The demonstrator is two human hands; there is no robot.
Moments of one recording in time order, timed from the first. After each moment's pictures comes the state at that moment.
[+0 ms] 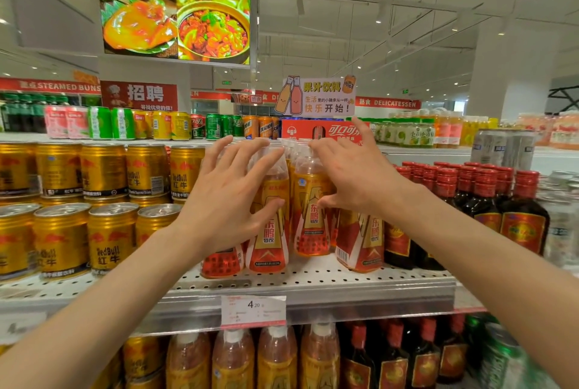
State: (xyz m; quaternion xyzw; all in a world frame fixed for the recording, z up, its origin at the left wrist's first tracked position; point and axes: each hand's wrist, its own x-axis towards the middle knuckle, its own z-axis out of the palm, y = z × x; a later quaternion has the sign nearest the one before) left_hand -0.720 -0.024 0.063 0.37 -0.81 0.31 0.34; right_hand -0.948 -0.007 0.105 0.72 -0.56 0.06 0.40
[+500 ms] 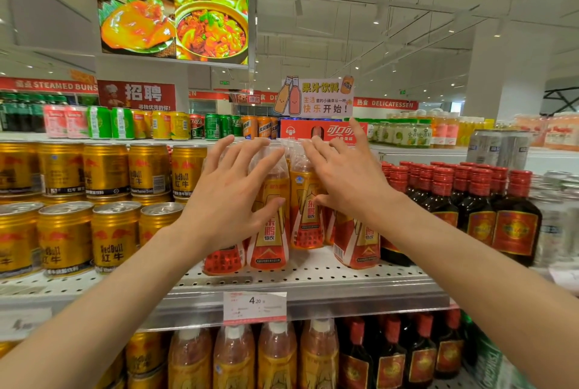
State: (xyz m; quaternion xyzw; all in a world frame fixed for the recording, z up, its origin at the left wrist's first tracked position) left_hand -0.720 -0.024 0.062 0.39 -0.80 0.32 0.32; right_hand -0.938 -0.010 0.095 0.67 -0.58 0.04 0.46
